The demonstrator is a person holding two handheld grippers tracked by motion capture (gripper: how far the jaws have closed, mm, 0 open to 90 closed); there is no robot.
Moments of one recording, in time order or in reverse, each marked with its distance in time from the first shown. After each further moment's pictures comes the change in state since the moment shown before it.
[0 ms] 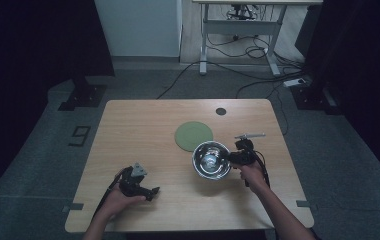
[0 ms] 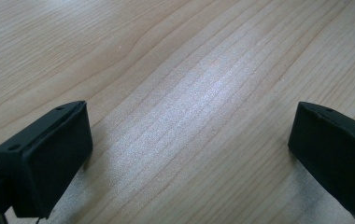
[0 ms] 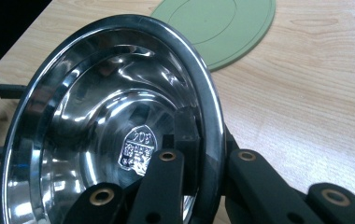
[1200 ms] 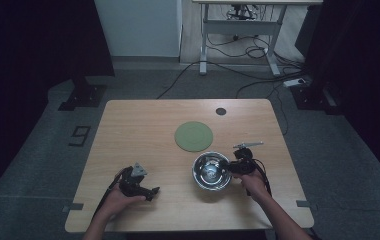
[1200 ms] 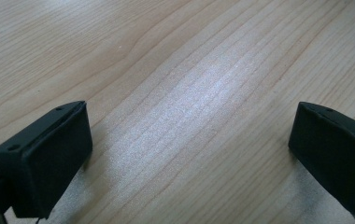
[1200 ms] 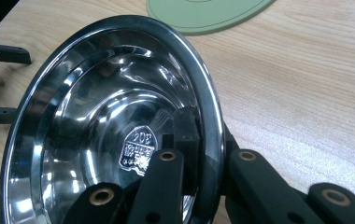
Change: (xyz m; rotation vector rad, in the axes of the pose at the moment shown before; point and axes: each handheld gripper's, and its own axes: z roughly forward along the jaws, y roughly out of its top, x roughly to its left) left arm 0.000 0.000 0.000 0.000 0.000 0.000; right arm 0.004 -0.027 0.001 0.057 0.007 -0.035
